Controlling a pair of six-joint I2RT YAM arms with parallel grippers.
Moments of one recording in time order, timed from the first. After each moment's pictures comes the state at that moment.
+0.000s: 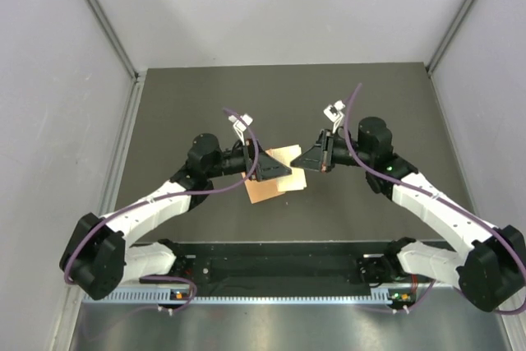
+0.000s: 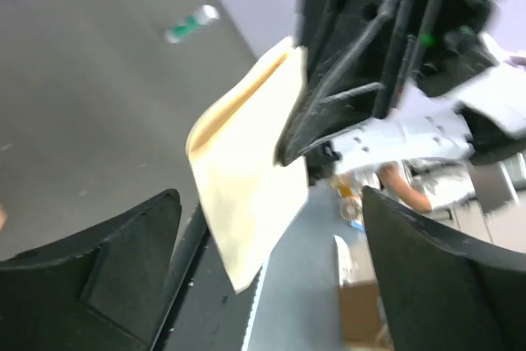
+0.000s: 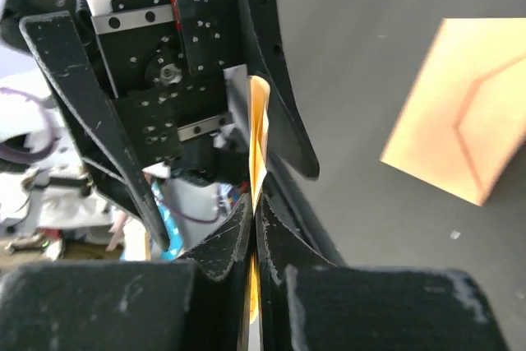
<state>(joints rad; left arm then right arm) -0.60 1.19 0.63 0.53 0.75 -0.95 0.52 1.09 0.75 0.12 -0.77 0.77</state>
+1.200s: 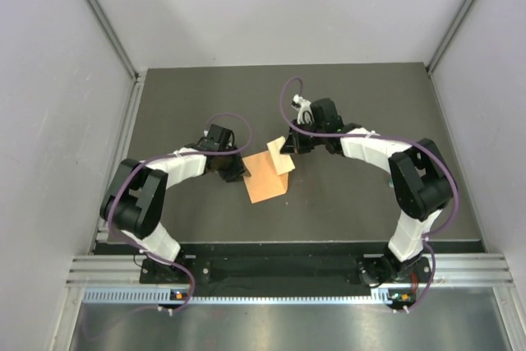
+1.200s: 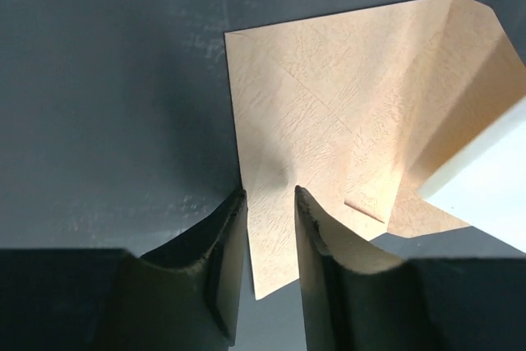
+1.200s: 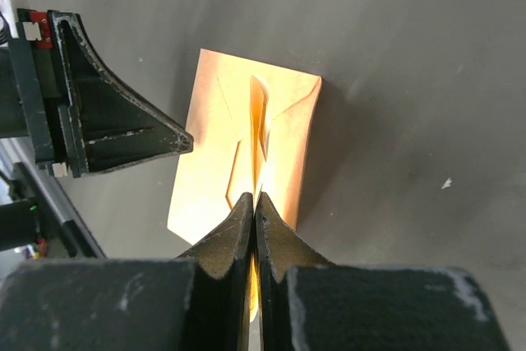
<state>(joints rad) -0.40 1.62 0.85 -0.25 0.18 -0.81 0.52 1.78 1.12 -0.05 -0.50 0.37</state>
